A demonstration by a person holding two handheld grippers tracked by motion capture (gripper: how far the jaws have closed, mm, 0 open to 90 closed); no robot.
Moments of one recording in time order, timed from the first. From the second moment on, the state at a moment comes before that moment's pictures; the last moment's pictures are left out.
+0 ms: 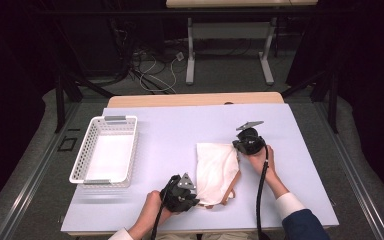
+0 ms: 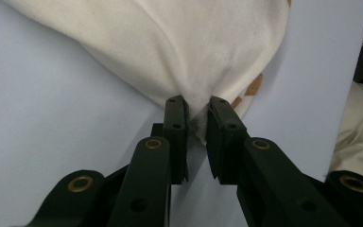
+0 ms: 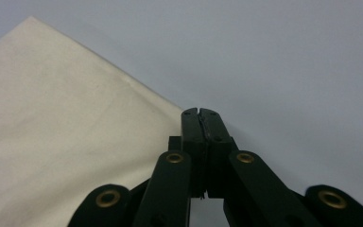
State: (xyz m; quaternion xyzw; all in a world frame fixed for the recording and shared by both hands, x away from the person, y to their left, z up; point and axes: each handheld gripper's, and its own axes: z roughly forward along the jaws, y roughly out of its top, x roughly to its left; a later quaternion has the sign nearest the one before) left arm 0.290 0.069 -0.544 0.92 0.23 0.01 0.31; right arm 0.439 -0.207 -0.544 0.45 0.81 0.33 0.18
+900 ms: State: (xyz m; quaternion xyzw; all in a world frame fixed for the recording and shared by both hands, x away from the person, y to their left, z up) left arm 0.289 0.092 -0.535 0.91 0.27 0.03 0.33; right arm 0.425 -0.219 -0.525 0.41 0.84 0.34 0.12
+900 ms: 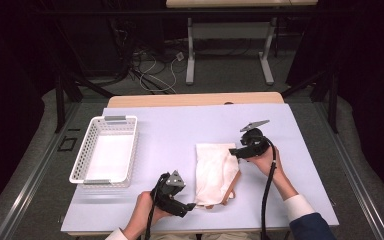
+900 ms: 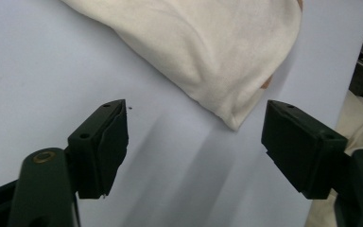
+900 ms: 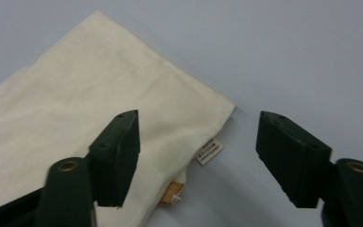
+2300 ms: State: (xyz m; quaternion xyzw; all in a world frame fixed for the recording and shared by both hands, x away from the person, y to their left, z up) left arm 0.268 0.050 -0.550 0.90 0.26 0.12 0.33; right arm 0.445 -0.212 -0.532 0.37 0.86 0.34 0.08
